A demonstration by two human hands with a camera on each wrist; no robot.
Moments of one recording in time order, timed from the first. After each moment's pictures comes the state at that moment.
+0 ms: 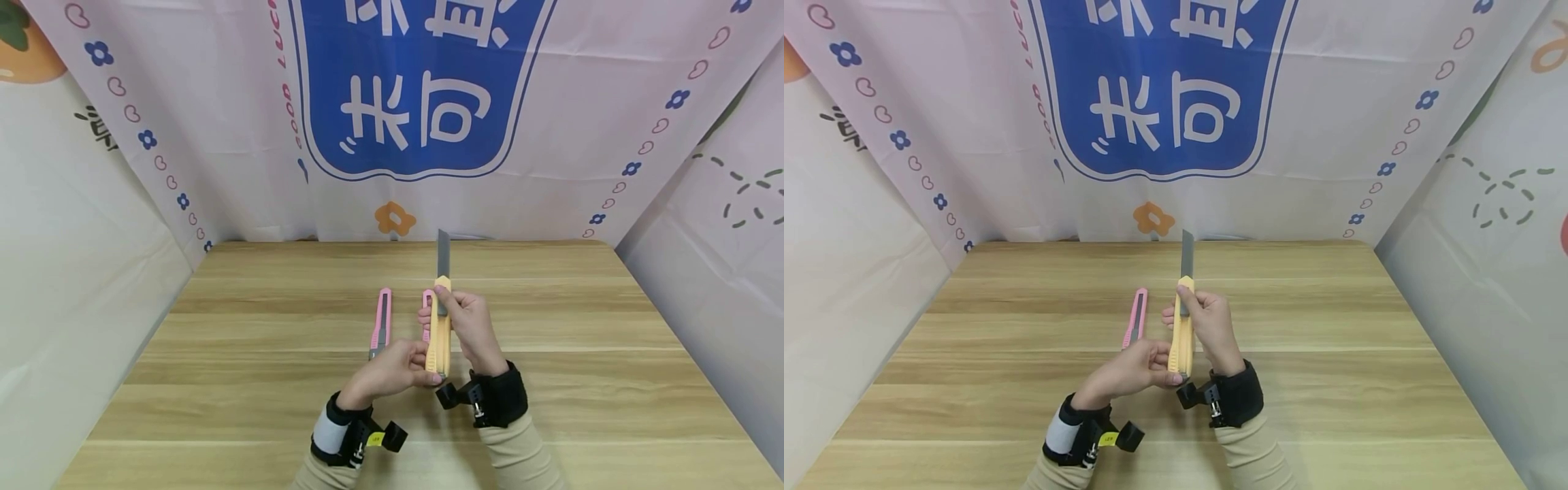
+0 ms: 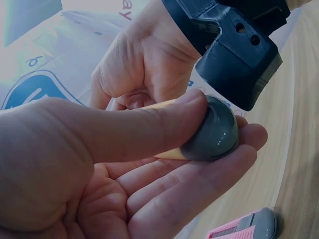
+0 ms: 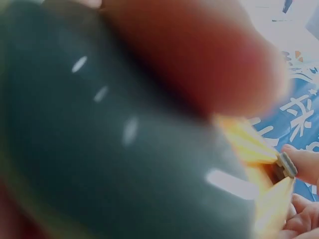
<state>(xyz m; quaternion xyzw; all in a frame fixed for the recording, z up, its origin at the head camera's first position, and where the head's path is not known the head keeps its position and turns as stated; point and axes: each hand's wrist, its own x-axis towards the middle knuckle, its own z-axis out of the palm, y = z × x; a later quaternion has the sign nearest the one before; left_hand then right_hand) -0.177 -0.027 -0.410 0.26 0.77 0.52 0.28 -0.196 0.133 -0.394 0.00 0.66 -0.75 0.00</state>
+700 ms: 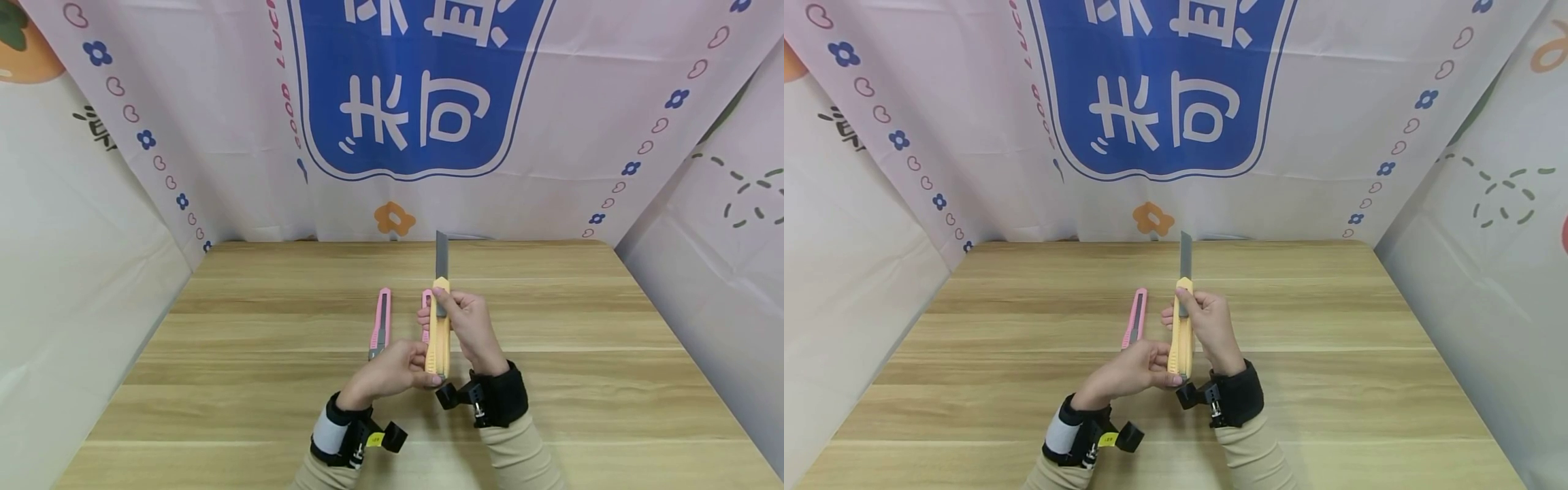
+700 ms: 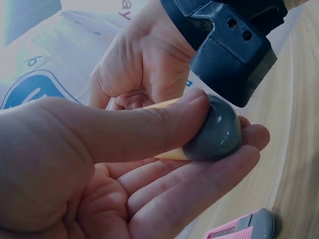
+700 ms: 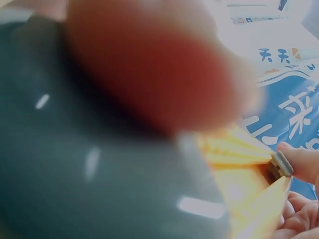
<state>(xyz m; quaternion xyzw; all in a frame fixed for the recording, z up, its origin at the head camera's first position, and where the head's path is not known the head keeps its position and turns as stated) -0.177 -0.026 -0.410 0.25 0.76 0.52 0.29 -0.197 0.134 -0.394 -0.02 0.66 -0.75 0.01</state>
